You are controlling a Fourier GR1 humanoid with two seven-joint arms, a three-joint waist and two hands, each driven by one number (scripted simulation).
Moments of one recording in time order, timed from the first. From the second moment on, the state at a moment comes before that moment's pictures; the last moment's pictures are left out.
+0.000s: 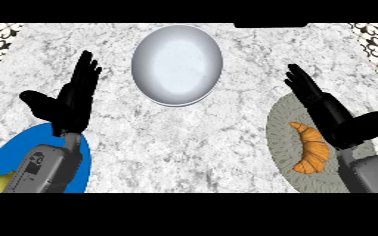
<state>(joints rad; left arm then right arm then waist) -0.27 0.33 -0.18 -1.43 0.35 0.35 0.00 -0.21 -0.56 0.31 -1.49 -0.44 -0.02 -0.08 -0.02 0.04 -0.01</state>
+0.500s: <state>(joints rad) -0.23 0.33 -0.25 -1.43 0.29 0.32 -0.01 -0.13 -0.78 0.30 -1.47 -0.15 0.09 -0.48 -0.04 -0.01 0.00</state>
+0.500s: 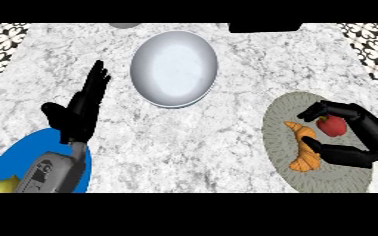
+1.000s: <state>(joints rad) -0.18 0.33 -0.29 -1.51 0.25 0.32 0.02 0.08 -0.79 0.09 -1.31 -0.23 0.16 -1.04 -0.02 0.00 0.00</state>
